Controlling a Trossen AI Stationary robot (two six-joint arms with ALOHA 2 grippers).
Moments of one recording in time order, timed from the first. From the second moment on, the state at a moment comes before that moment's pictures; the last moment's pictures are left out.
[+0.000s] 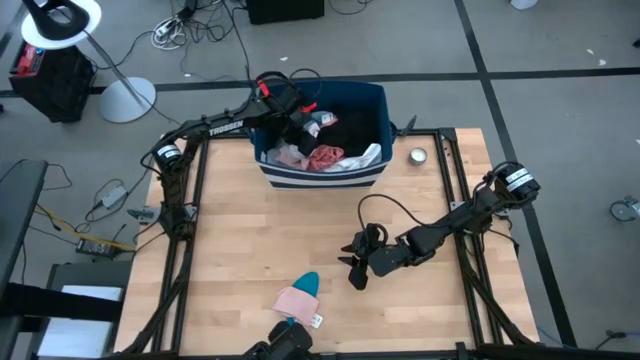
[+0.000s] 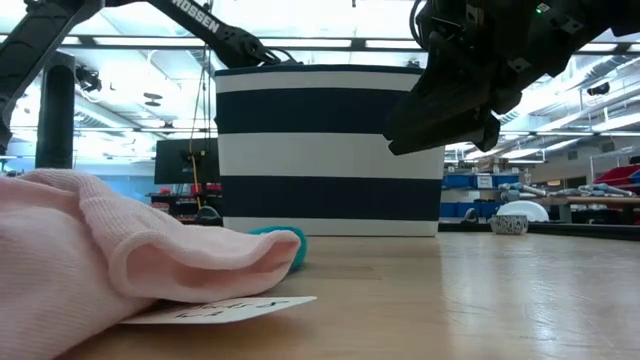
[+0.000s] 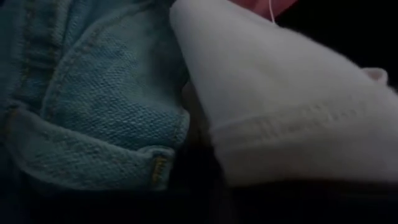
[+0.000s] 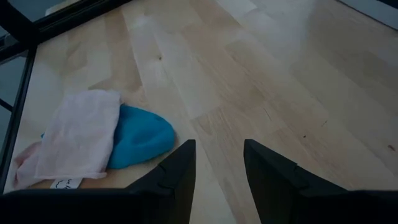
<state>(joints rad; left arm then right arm) 0.66 1.92 1.58 -0.68 0.28 -0.16 0.46 1.62 0.81 0.13 0.53 0.71</state>
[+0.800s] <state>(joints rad) 0.59 1.64 1.69 -0.80 0.16 -0.04 0.46 1.62 0.81 0.11 0.53 0.72</state>
